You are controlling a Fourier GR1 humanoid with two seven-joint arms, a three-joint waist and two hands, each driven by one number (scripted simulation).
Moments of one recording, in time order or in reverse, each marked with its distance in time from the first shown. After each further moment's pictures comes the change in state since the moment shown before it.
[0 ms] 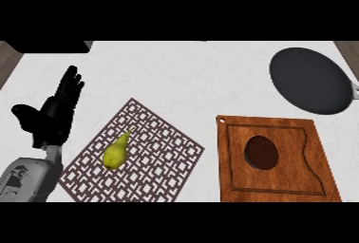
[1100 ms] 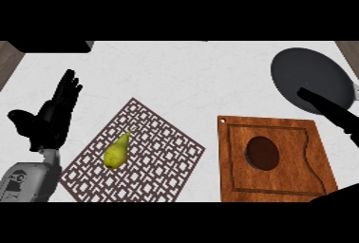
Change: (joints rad) left arm 0.033 -0.058 0.087 0.002 -0.063 -0.090 -0.015; right arm -0.258 0.275 0.313 -0.066 0.167 0.110 0.415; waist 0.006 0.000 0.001
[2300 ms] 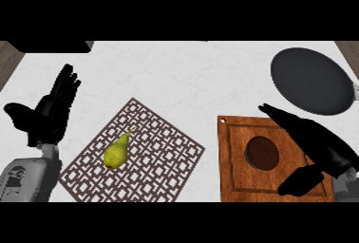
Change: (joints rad) left arm -0.032 -0.052 0.080 -0.008 -0.068 -0.060 0.041; right arm -0.010 0.225 0.115 0.278 0.366 0.159 -0.150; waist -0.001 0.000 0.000
